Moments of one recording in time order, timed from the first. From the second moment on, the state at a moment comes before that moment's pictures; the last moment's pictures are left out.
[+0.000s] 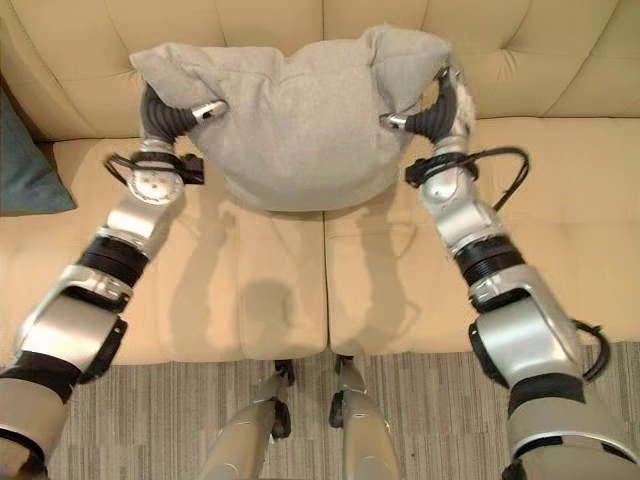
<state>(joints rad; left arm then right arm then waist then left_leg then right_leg) -1.12 0.56 -0.41 0.82 -0.37 -0.18 0.43 -1.14 -0.68 0.51 0.78 -0.02 -0.07 -0.50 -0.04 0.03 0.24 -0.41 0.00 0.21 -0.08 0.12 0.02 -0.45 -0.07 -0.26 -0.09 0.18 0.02</state>
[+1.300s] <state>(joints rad) 0.18 0.21 -0.08 1.09 -0.09 -0.07 0.17 0.09 -0.35 0.10 0.94 -0.14 -0.07 -0.25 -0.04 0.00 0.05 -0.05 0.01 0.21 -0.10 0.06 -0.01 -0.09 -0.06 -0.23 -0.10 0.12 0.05</state>
